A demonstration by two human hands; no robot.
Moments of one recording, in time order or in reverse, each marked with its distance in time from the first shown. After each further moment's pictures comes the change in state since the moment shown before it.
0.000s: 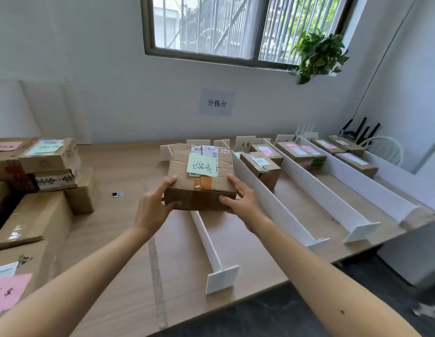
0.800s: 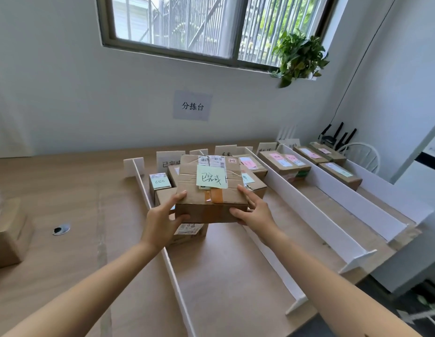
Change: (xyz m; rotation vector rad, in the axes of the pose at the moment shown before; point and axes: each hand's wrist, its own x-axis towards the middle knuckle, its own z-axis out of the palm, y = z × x) left_hand 0.123 -0.030 0.139 -0.225 -0.085 0.048; right_hand 0.134 0.008 -0.088 -0.098 0.119 0.050
